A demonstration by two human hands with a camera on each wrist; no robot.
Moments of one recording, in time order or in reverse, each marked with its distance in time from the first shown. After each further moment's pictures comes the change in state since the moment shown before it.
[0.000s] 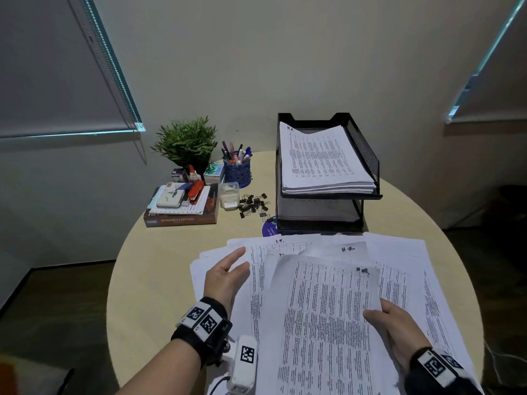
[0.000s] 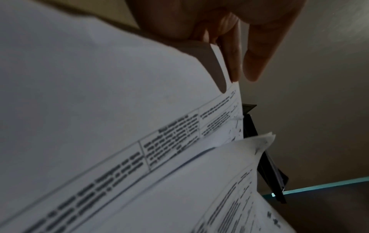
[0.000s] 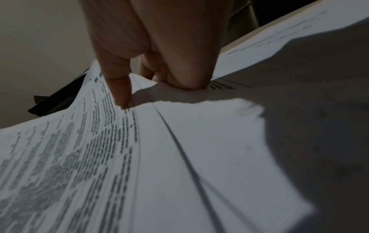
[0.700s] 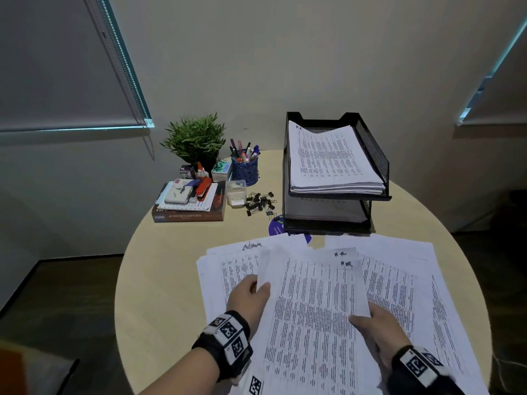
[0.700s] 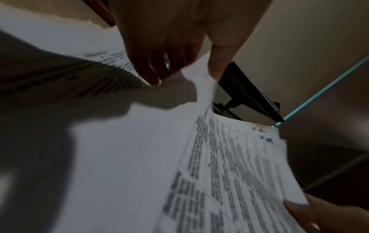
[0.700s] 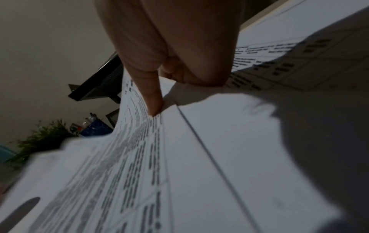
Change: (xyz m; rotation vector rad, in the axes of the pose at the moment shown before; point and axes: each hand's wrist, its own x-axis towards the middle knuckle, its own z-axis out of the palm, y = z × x) left_hand -0.017 -0.036 0.004 0.611 -0.025 -0.066; right_hand 0.009 0.016 0.029 -0.095 0.050 0.049
